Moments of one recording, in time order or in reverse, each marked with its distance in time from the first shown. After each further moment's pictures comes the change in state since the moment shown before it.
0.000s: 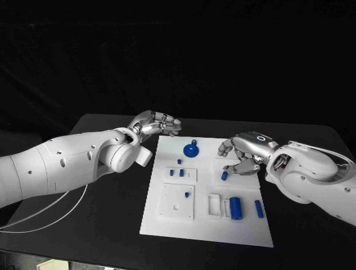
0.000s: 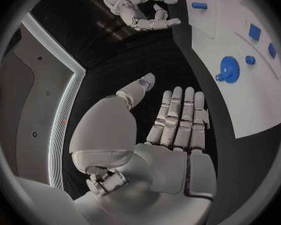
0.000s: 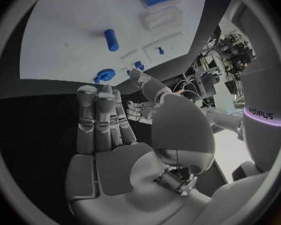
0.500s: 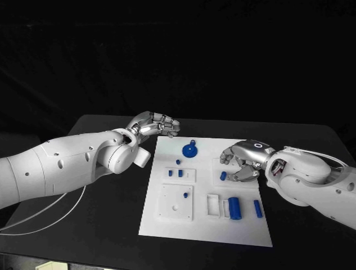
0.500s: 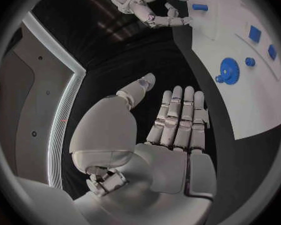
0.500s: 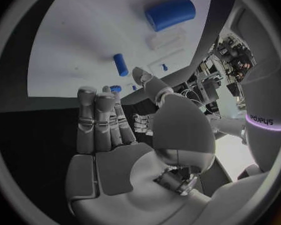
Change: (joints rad) left arm 0.000 0.000 0.000 0.000 0.001 0.011 0.000; left_hand 0.000 0.000 0.000 0.000 0.000 0.000 0.000 0.004 -0.002 0.021 -0.006 0.007 0.000 0.014 -0.004 0.014 0.005 0.000 0.011 -0.003 0.004 0.004; right arm -0.015 0.016 -0.028 -0.057 -0.016 0.061 0.000; right_hand -0.011 -0.011 -0.063 -0.011 0.040 -0.032 0.014 -0.010 -0.007 -0.028 0.014 -0.005 -0.025 -0.026 0.011 0.006 -0.014 -0.005 -0.021 0.005 -0.005 0.000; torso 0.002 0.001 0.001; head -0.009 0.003
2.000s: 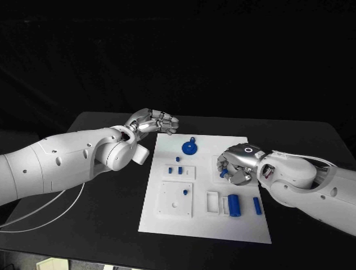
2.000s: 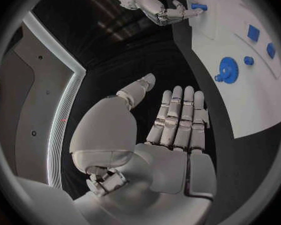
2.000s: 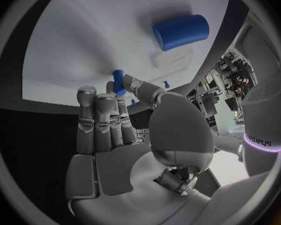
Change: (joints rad) left arm 0.000 -0.004 0.000 -0.001 0.001 0.008 -0.001; left_hand -0.004 0.004 0.000 0.000 0.000 0.004 -0.003 0.004 0.000 0.000 0.000 0.000 0.000 0.000 0.000 0.000 0.000 -0.002 0.003 -0.003 0.000 0.000; right arm -0.029 0.049 -0.016 -0.029 -0.150 0.014 -0.031; right_hand 0.087 0.066 0.303 0.053 -0.202 0.145 -0.069 0.067 0.015 0.154 -0.064 0.055 0.022 0.005 -0.047 0.033 -0.040 0.000 0.008 0.000 0.013 0.000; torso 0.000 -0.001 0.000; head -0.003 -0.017
